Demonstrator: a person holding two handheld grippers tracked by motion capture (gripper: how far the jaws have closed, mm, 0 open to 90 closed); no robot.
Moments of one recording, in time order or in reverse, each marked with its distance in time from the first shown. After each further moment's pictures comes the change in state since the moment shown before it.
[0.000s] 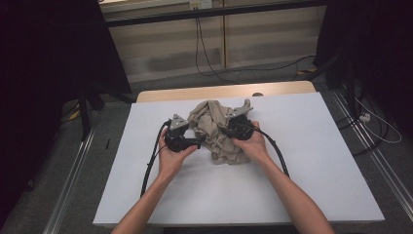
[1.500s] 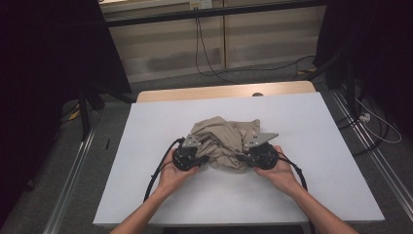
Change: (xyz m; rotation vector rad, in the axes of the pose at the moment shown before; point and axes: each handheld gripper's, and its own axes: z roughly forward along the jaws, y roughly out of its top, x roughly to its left) left arm -0.047 -0.036 -0.015 0.229 -0.199 0.092; right arm 0.037 -0.060 -0.085 0.023 0.108 -0.071
